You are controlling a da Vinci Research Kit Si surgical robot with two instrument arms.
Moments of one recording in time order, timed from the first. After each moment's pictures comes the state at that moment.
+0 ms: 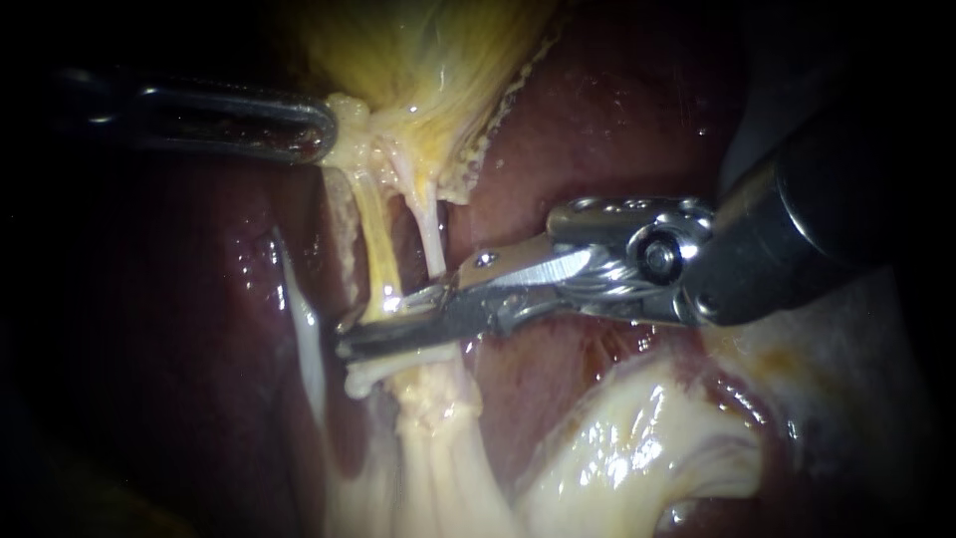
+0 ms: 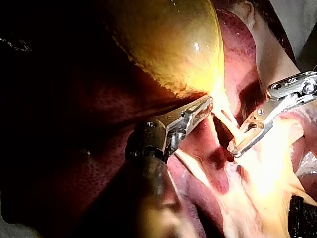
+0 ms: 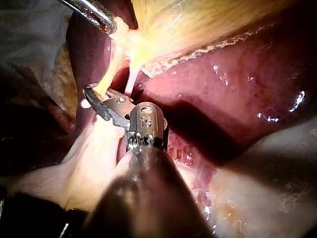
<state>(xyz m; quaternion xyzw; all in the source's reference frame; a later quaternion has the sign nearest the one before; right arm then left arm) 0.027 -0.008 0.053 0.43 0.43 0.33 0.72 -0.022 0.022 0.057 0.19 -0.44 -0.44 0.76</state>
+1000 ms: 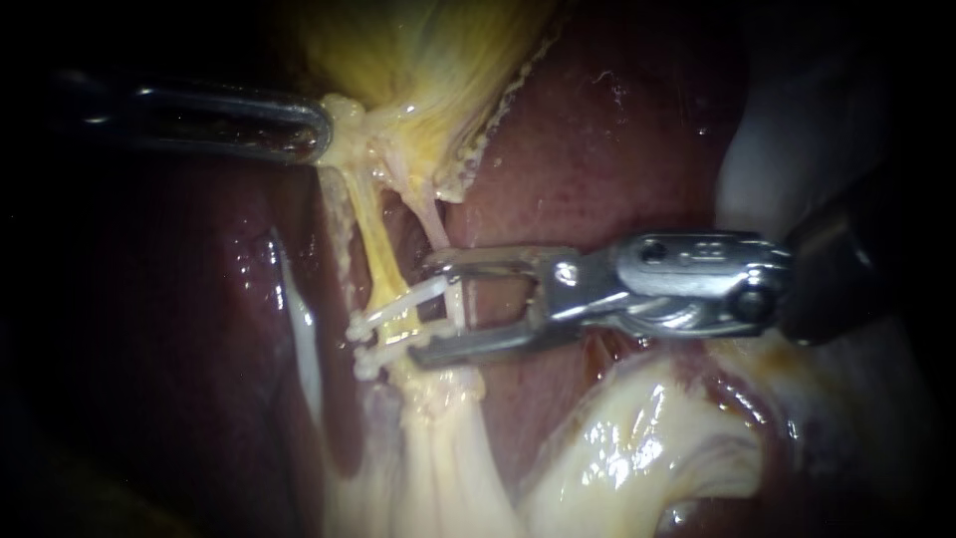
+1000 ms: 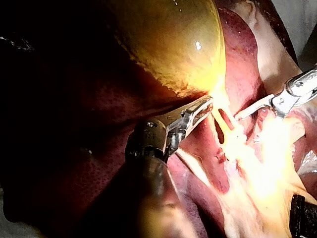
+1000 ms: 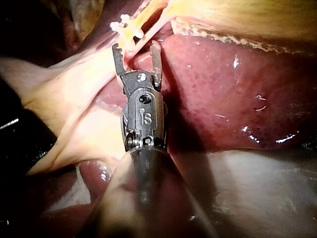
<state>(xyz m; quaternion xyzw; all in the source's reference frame) 0.018 -0.009 0.053 0.20 0.52 0.17 0.81 -0.022 0.022 0.057 0.19 -0.44 -0.44 0.76</state>
